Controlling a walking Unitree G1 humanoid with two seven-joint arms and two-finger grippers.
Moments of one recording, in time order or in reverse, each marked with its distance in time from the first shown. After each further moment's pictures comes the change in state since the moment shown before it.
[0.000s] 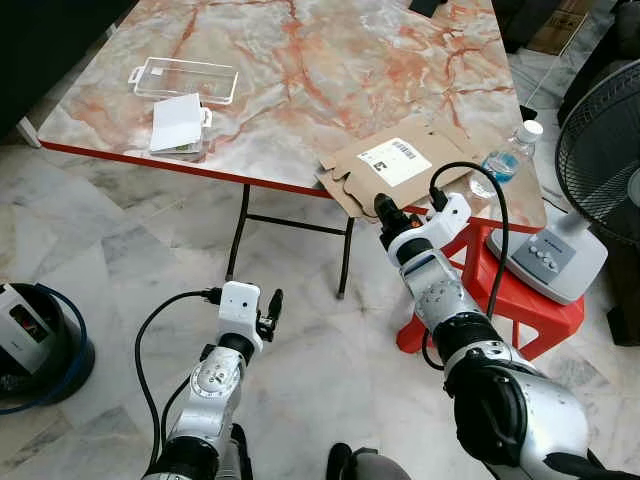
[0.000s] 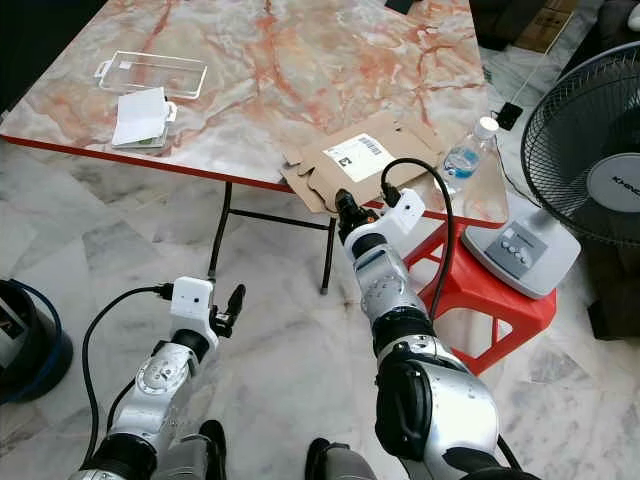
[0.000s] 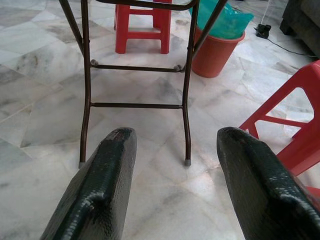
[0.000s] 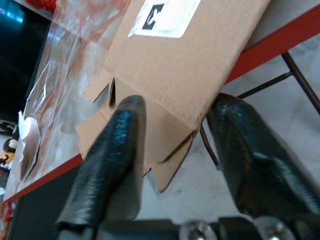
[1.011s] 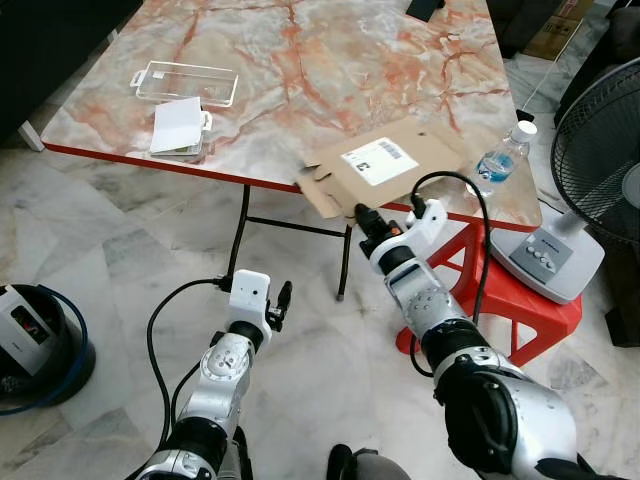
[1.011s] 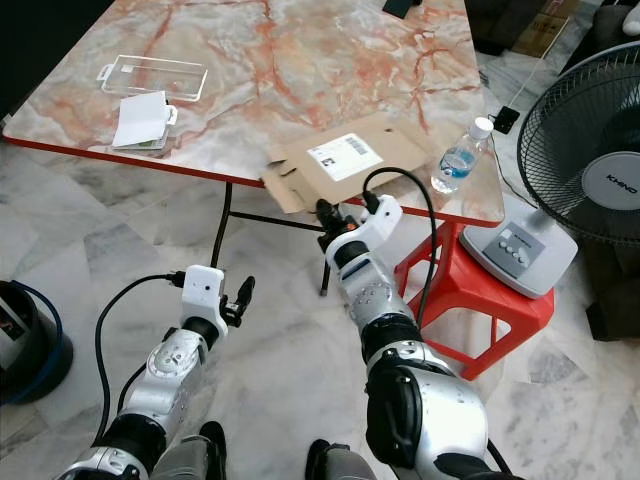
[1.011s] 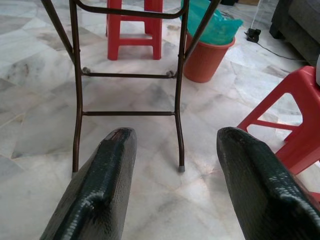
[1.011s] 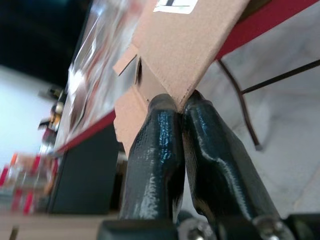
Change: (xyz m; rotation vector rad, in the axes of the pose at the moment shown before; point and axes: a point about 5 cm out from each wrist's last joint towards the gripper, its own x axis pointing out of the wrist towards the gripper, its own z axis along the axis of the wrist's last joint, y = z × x) left arm 0.020 -0.008 0.011 0.000 0.005 -0.034; right arm -0.004 0.011 -0.033 0.020 0.125 0.180
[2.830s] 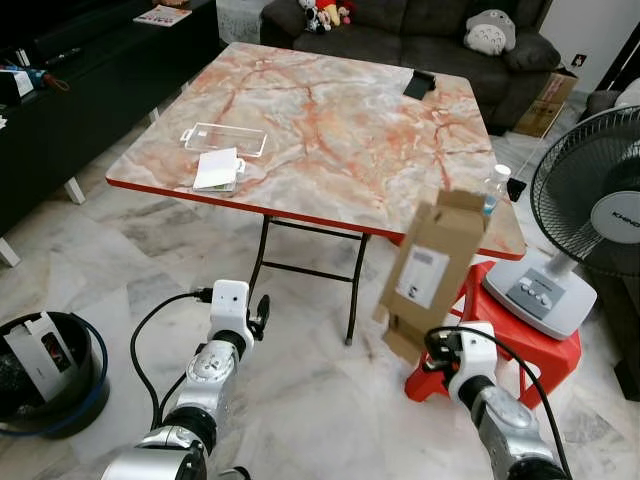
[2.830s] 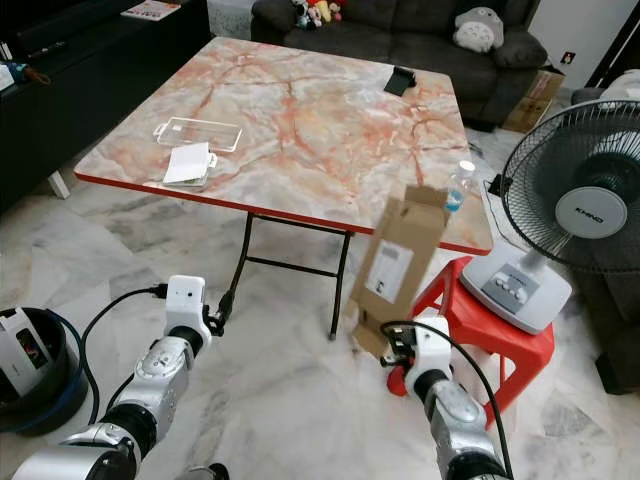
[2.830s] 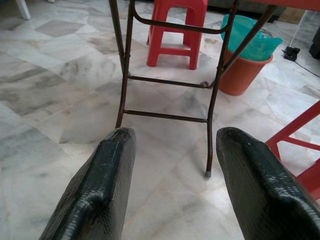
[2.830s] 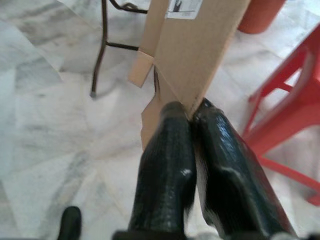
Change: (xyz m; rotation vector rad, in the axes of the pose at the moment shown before) left arm -0.008 0.033 -0.033 -0.057 0.157 0.137; right arm -0.162 -0.154 -0.028 -0.730 0.298 -0.493
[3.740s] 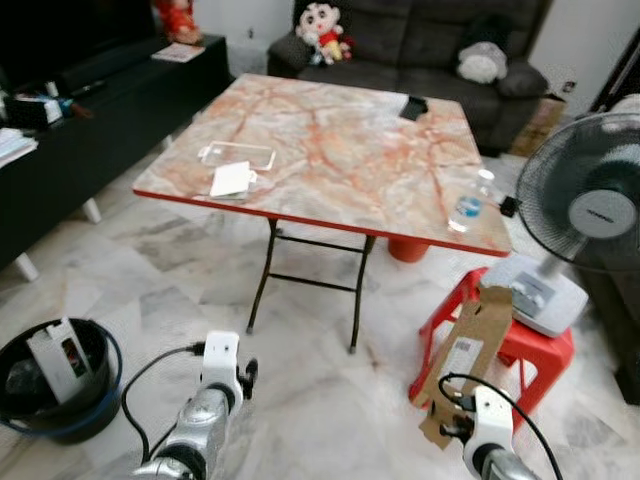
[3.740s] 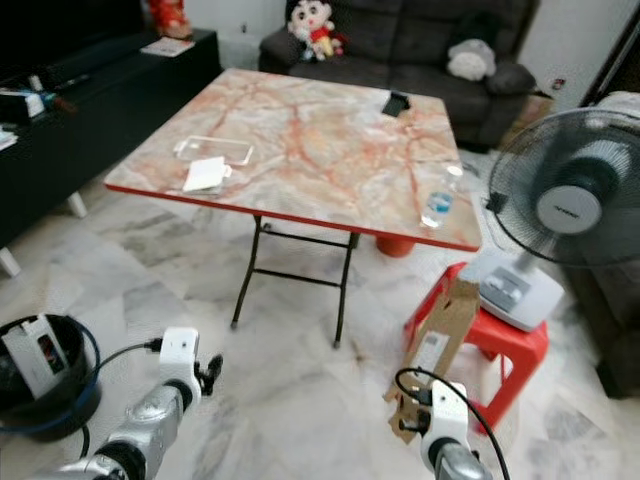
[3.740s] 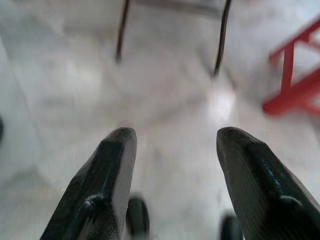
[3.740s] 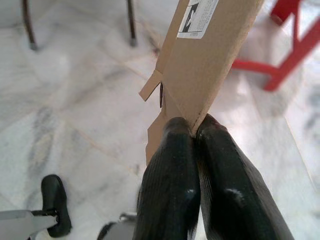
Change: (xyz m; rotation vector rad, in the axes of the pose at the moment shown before) left arm -0.050 0.009 -0.089 -0.065 0.465 0.054; right arm -0.034 -0.012 -0.075 0.126 0.333 -0.258
